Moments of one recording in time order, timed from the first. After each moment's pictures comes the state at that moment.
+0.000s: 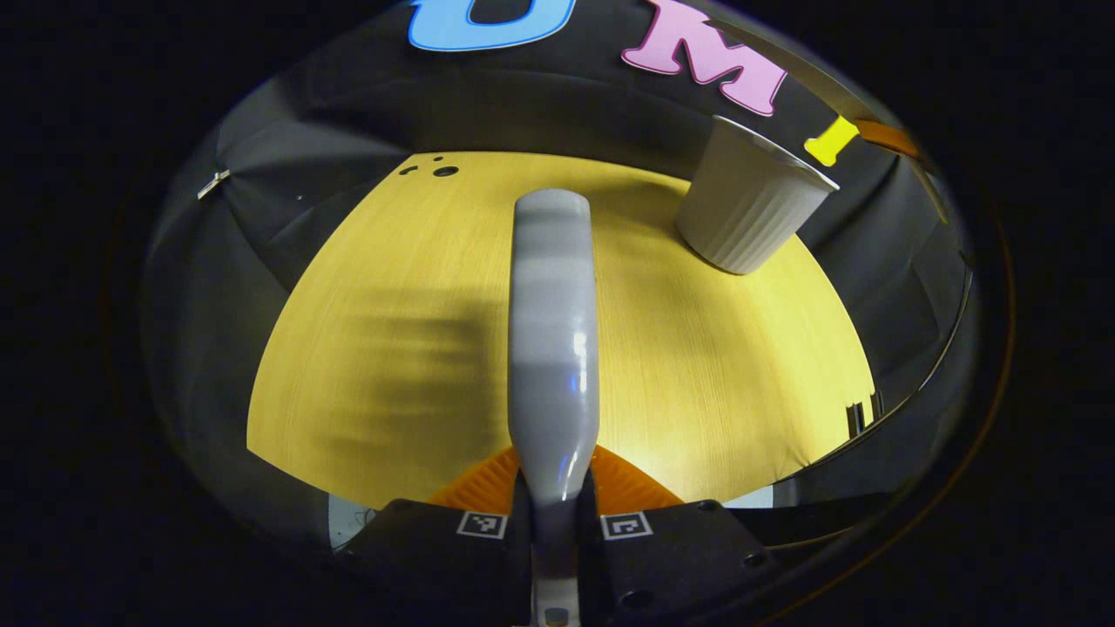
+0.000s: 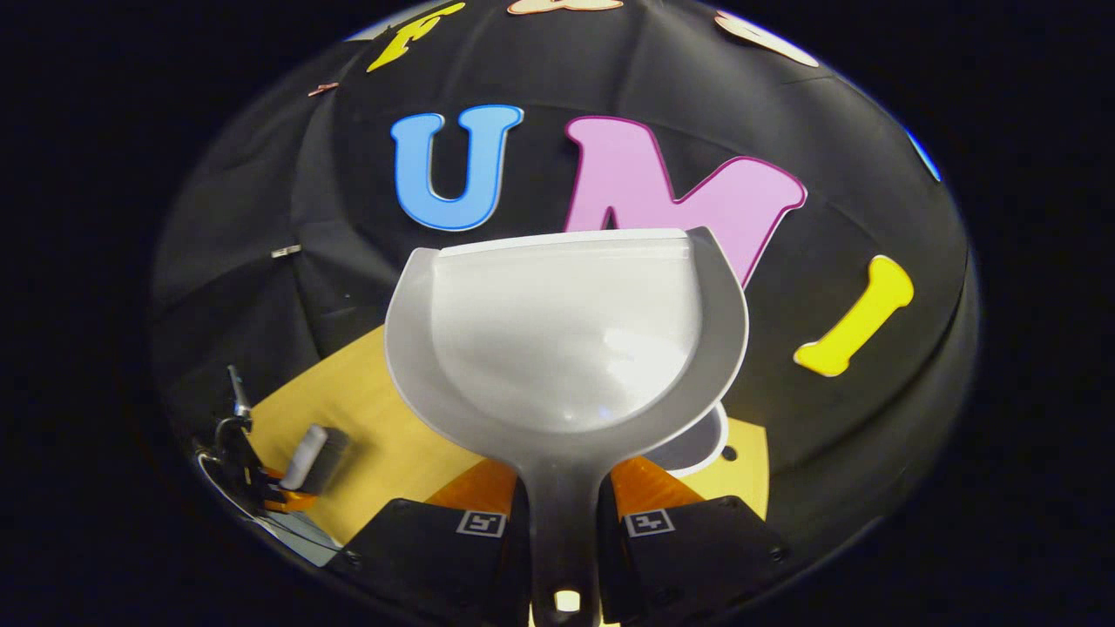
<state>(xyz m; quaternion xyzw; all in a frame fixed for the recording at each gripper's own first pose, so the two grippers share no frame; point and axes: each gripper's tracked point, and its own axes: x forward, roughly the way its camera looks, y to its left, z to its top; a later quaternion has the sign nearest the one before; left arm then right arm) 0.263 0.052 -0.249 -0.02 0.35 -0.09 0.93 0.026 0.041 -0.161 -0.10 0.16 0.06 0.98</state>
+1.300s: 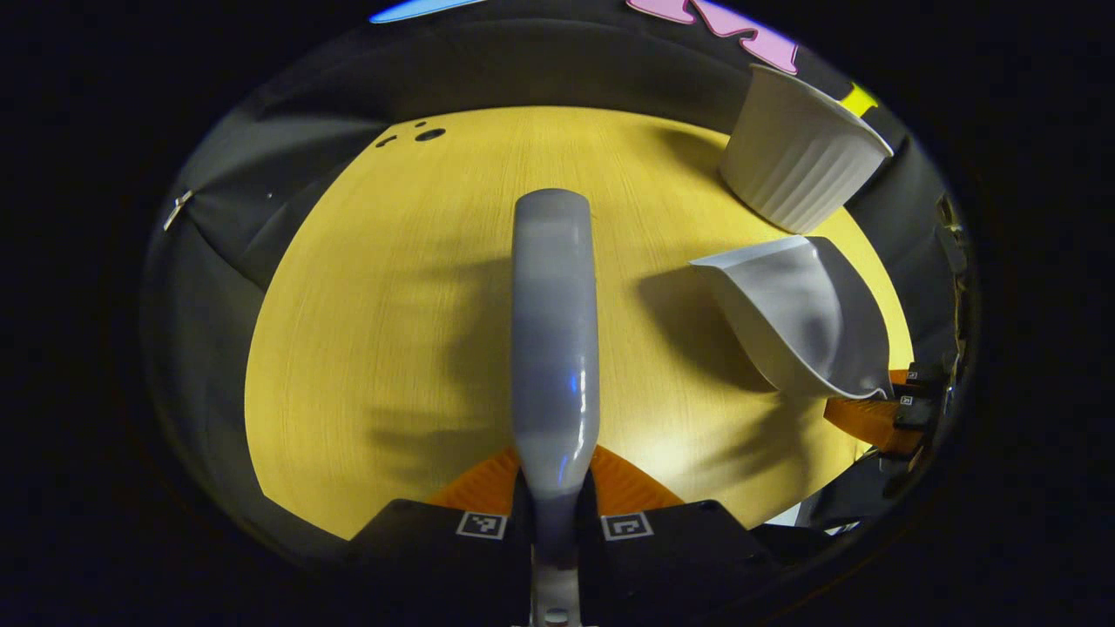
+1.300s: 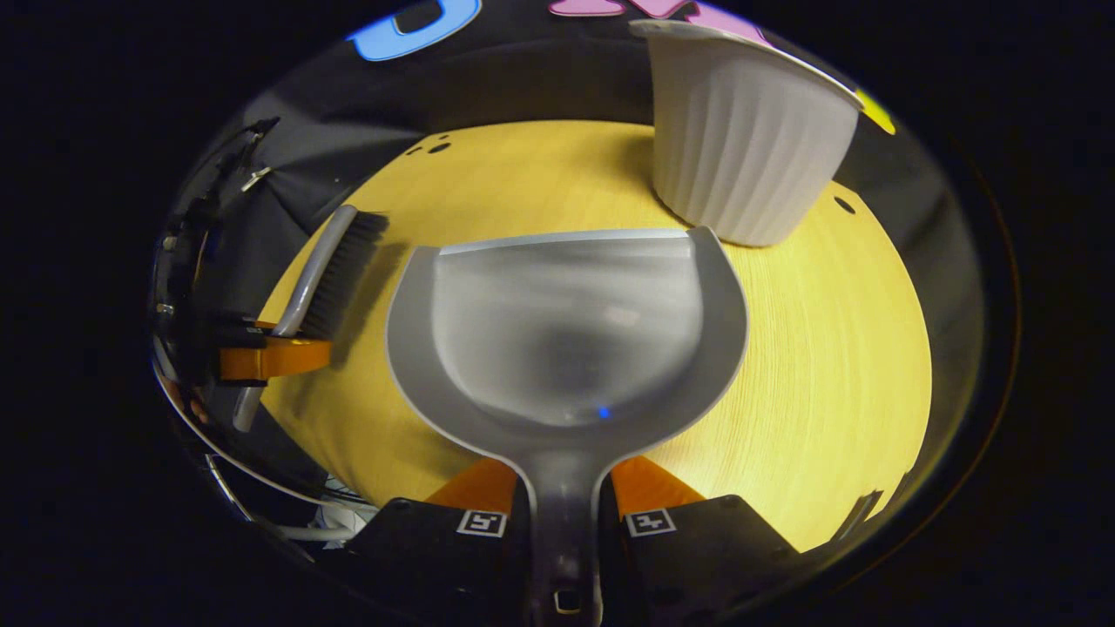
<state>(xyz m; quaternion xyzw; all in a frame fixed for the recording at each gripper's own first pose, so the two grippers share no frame) 0.249 0.065 -0.260 0.05 0.43 -0.08 0.90 -0.014 0.089 -0.507 0.04 0.42 0.02 0.91</state>
